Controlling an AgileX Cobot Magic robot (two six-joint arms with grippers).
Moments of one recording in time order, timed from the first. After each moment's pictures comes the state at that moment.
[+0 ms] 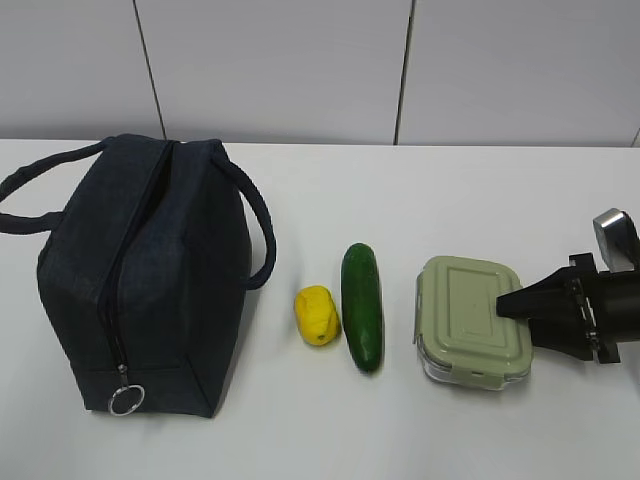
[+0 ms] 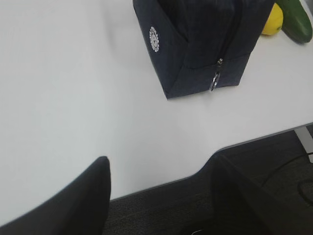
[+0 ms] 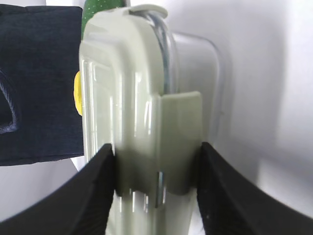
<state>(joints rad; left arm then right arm) -0.26 0.23 -0.51 -0.07 1.09 0.00 -0.36 2.11 -0.87 1.39 1.15 -1.28</state>
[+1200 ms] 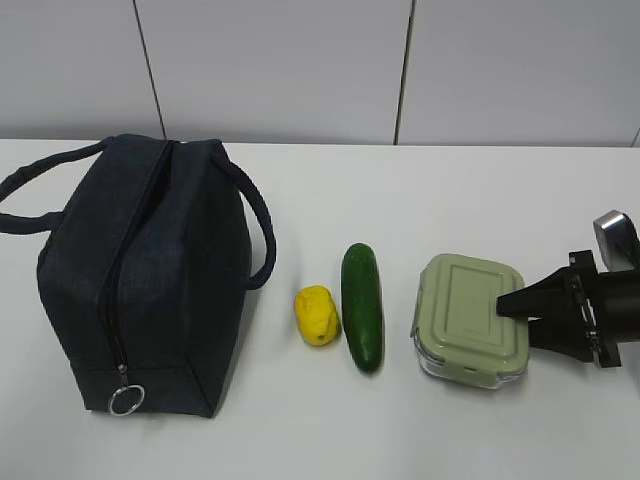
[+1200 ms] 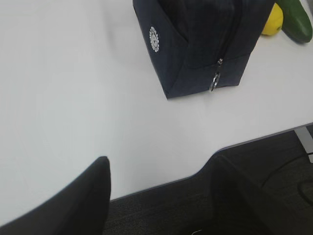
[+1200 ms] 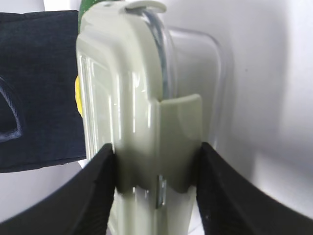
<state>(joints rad) -0.26 0.23 -0.51 -0.07 1.09 0.00 -0.36 2.11 -0.87 1.38 1.15 -1.20</state>
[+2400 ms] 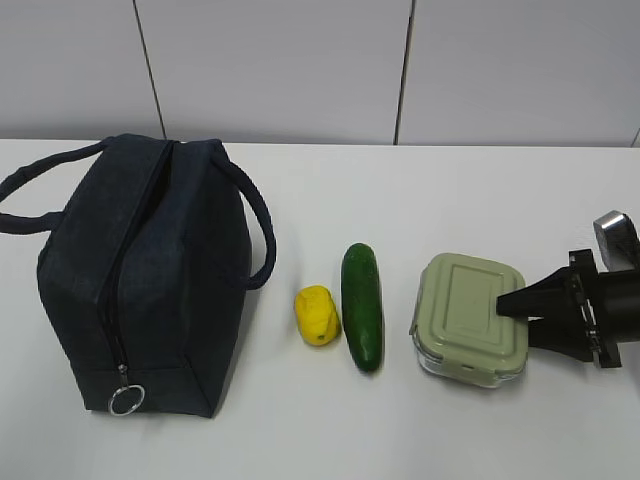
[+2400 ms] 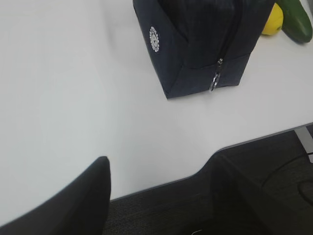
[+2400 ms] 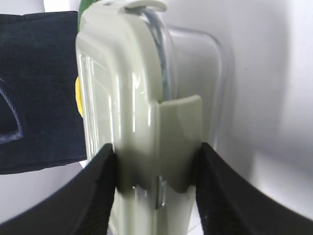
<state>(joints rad) -0.26 0.23 -0.51 -0.07 1.09 0.00 -0.36 2.11 -0.87 1.38 1.15 -1.19</state>
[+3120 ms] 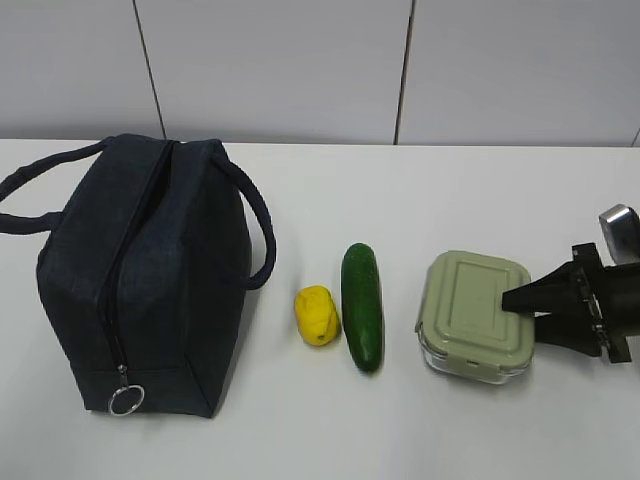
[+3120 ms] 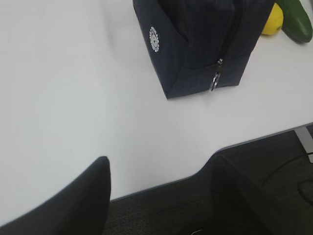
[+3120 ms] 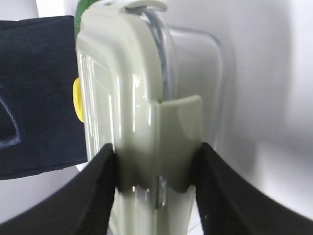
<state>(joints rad) -0.26 0.23 -0.51 -0.07 1.09 0.00 -0.36 2.07 -0.87 1.36 1.12 -1.15</state>
